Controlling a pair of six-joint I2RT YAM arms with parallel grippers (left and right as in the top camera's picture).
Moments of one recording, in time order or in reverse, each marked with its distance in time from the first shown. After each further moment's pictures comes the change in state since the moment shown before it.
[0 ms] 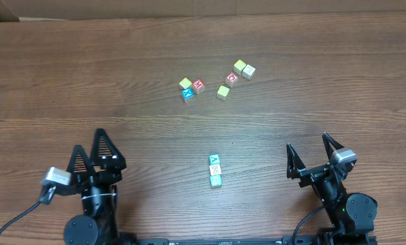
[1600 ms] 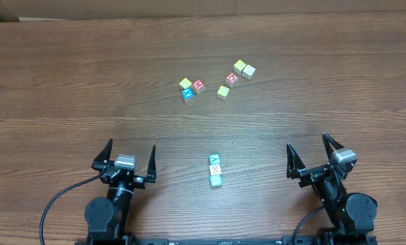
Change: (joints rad) left arm 0.105 -0.058 -0.304 0.060 0.451 0.909; right arm 0.000 0.000 0.000 0.000 0.000 -0.001
